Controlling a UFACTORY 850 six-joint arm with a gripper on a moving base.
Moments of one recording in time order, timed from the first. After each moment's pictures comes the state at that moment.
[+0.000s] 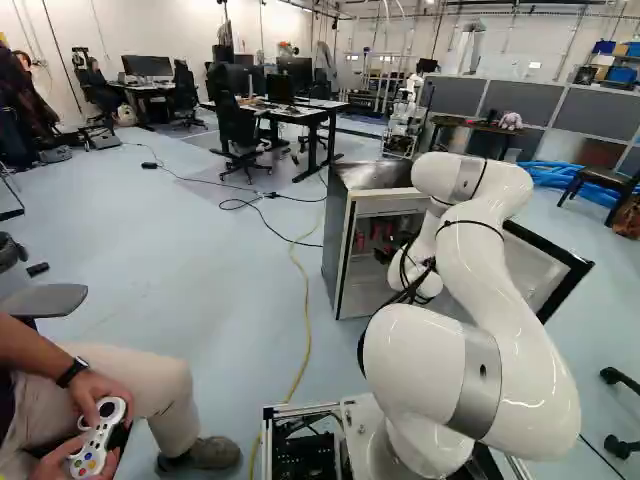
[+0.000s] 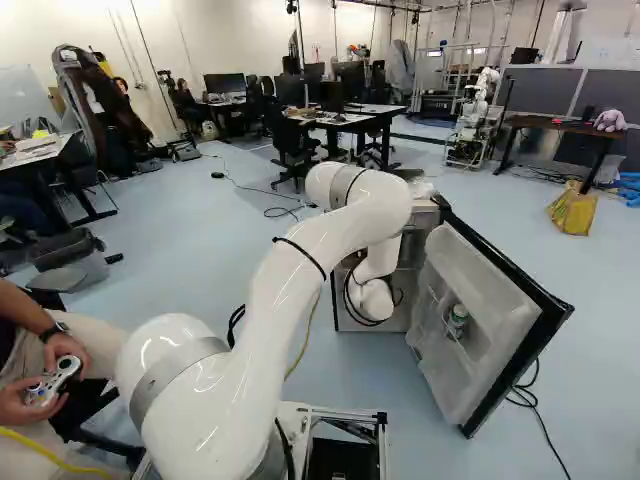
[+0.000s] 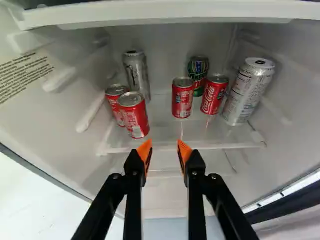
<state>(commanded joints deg) -31.3 -72.7 -70.9 -32.6 69.1 0.0</state>
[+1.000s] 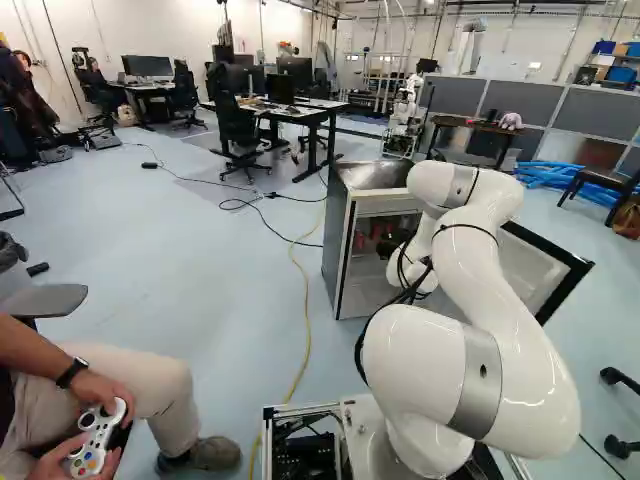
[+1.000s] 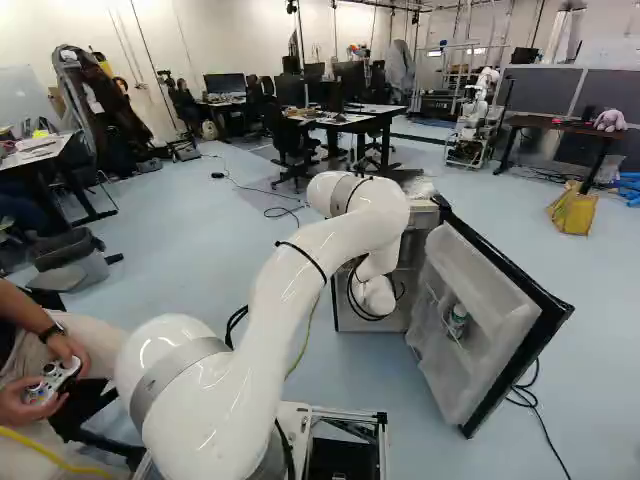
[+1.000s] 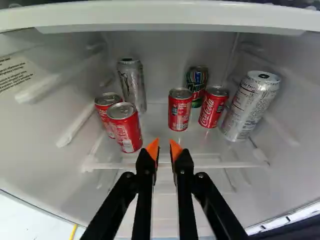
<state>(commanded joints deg) -30.6 -75.8 -77.2 -32.6 69.1 0.0</state>
